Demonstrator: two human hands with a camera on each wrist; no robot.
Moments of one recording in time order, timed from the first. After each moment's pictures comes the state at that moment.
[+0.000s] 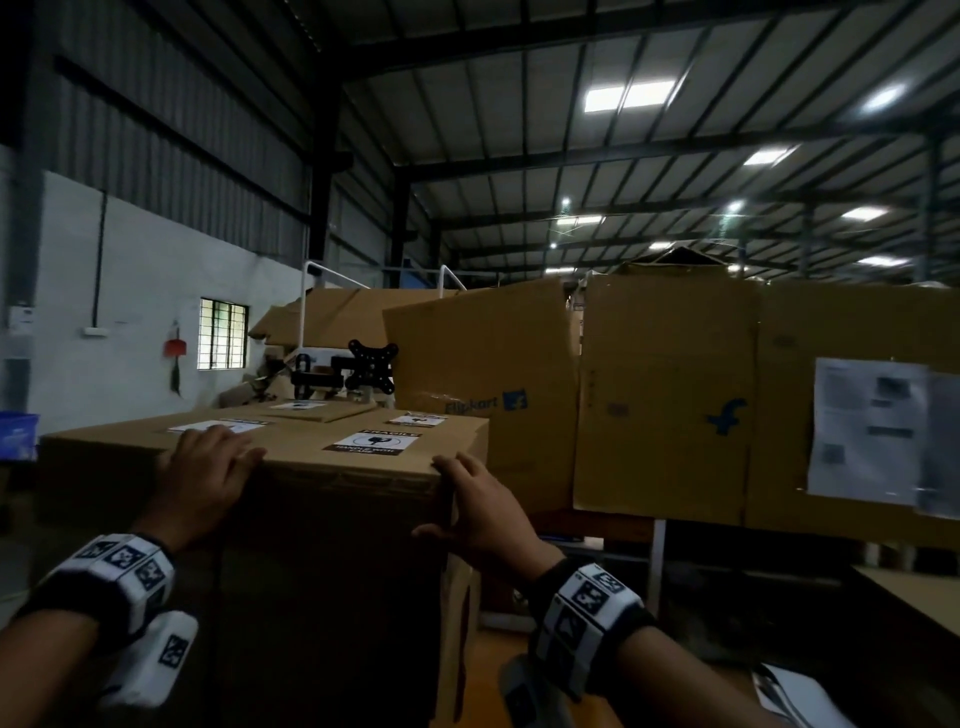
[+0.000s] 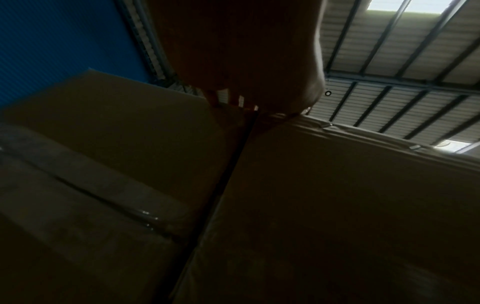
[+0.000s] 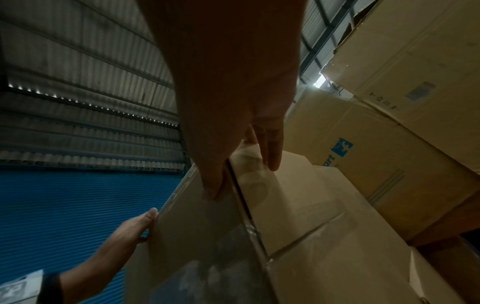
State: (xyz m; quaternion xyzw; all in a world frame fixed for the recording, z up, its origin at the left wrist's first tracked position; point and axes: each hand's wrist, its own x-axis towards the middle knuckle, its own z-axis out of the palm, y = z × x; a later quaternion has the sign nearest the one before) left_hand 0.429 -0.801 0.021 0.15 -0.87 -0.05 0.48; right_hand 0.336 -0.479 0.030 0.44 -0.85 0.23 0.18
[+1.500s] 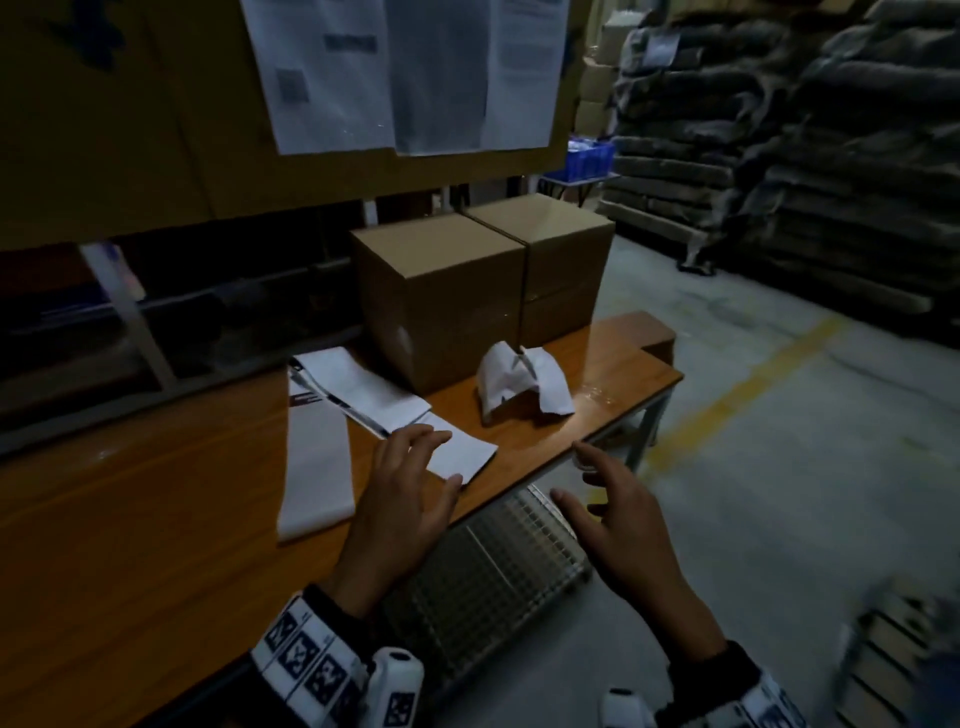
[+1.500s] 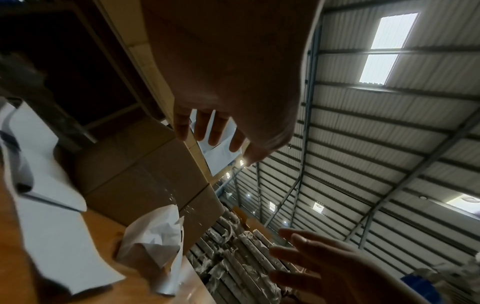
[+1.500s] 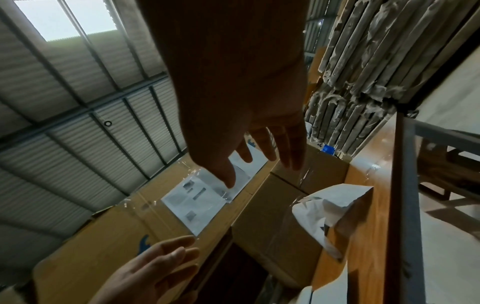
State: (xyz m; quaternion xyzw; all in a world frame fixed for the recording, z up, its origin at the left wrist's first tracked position) left_hand 0.284 -0.018 -0.240 -0.33 -0.85 -0.38 0.11; right_hand 0.393 0.196 -0.251 -0.13 -0.89 0.38 0.23
